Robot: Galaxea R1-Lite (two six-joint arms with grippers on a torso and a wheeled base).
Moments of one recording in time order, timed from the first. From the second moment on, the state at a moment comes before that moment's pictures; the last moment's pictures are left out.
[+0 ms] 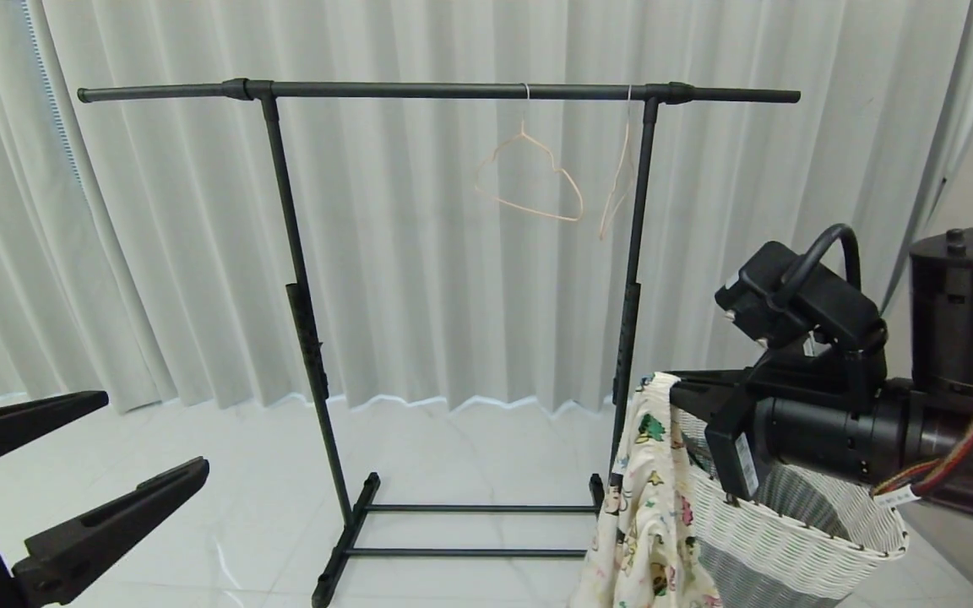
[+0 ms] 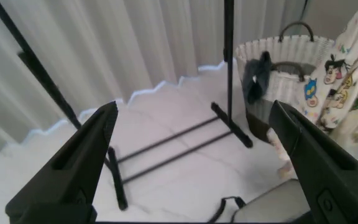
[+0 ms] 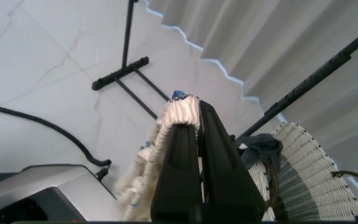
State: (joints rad) left arm -0.29 0.83 -0.57 -0.03 -0.18 0.16; right arm 0.88 1.45 -0.88 -0.22 -0.13 -0.12
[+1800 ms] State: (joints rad) left arm -1.02 1.73 -0.79 -0.38 0.26 -0.39; right arm 0.91 1.56 -1.11 -0.25 -0.14 -0.11
